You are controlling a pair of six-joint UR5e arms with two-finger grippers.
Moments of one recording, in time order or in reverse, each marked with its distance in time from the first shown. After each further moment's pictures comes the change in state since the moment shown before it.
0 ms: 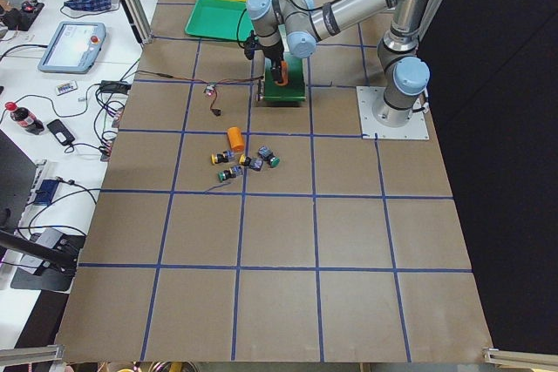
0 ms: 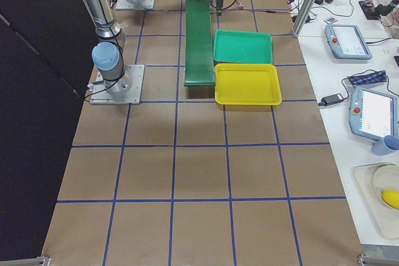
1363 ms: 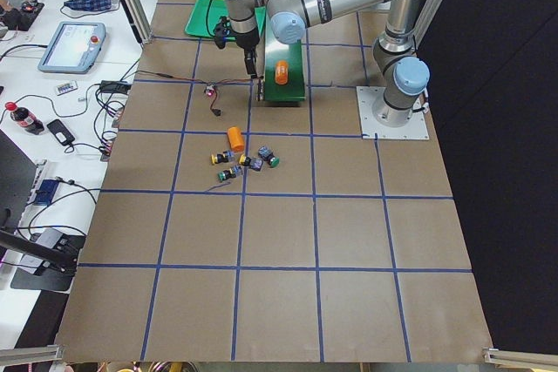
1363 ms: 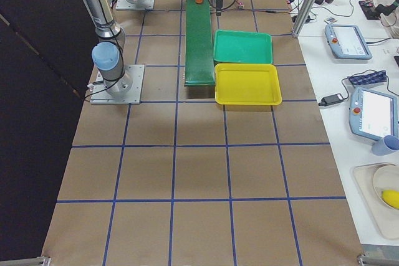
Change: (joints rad) left arm 0.165 -0.063 0.332 -0.094 0.028 0.012; right arm 0.000 -0.003 0.004 -0.001 0.001 0.001
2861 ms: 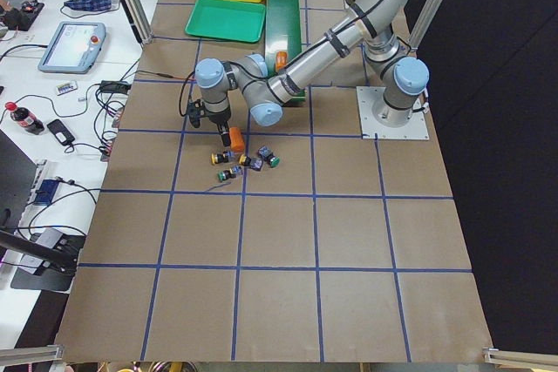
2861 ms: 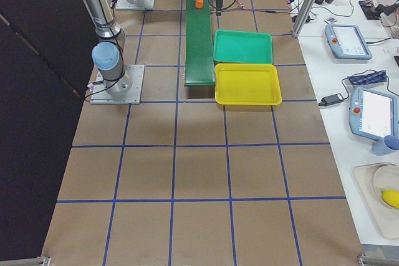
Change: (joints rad) left arm 0.158 -0.330 0.007 0.408 0.011 -0.063; right arm 0.000 0.000 0.000 0.000 0.000 0.000
